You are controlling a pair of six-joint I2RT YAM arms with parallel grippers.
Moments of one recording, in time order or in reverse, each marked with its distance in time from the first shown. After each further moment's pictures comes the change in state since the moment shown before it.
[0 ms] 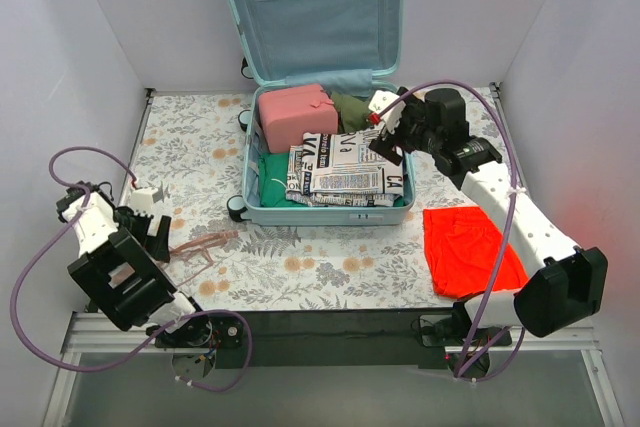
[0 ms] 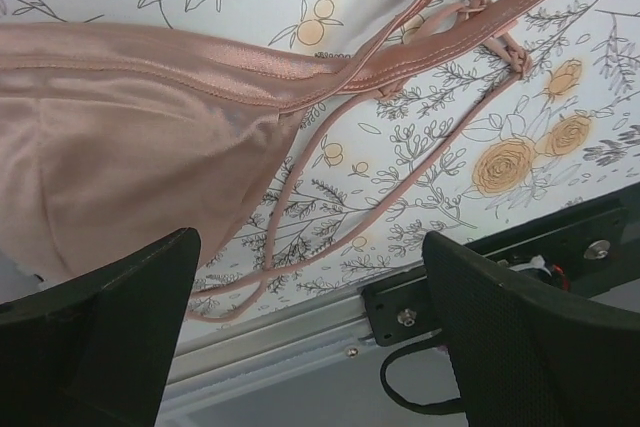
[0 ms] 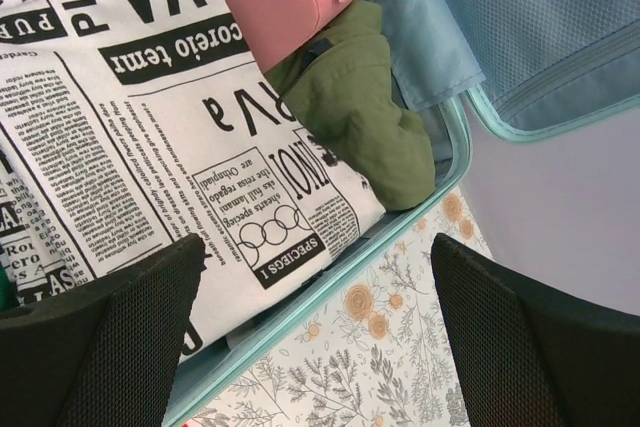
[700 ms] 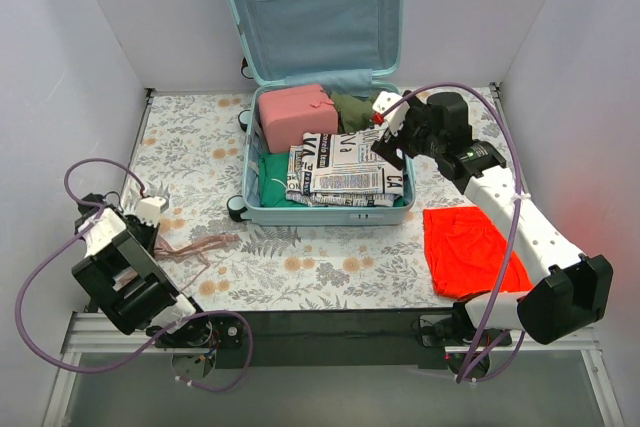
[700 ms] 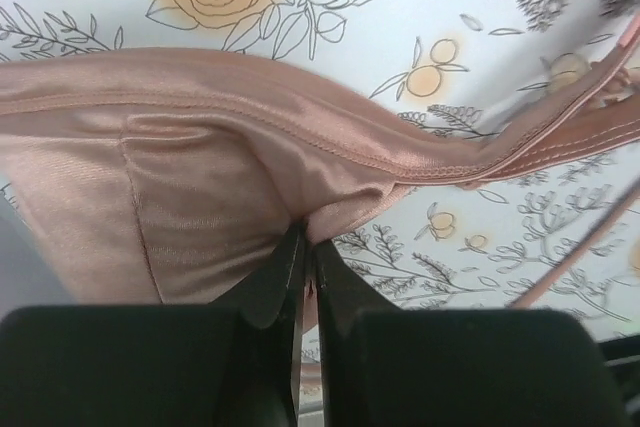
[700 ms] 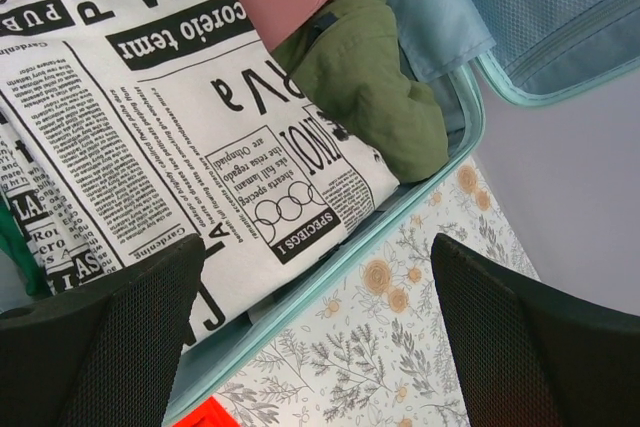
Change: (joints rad) left arm 0.006 -0.026 -0.285 0.452 -0.062 0.105; right arm 0.004 -0.042 -0.017 -0.039 0.044 0.060
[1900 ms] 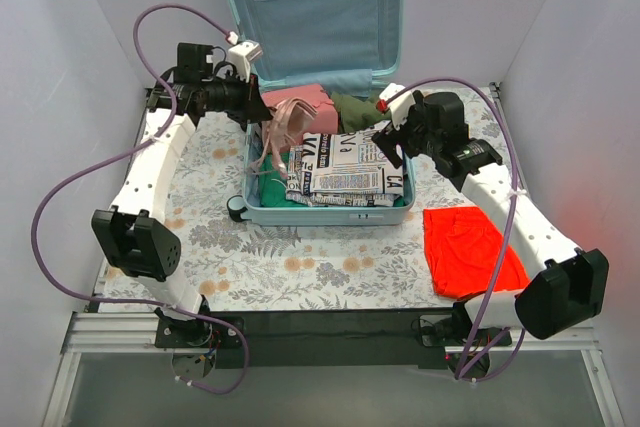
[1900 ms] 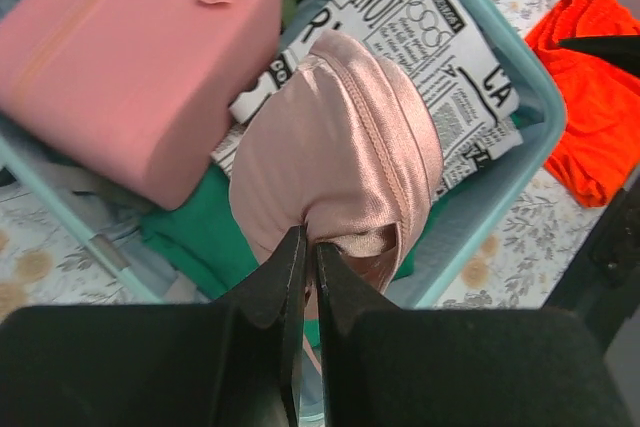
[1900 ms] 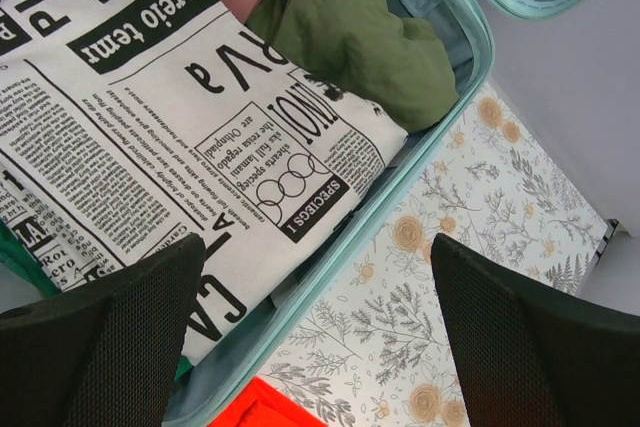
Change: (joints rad) left arm -0.899 0.299 1.076 -0.080 0.386 -0.938; right arm -0.001 0.029 0.009 -0.013 0.123 0.190
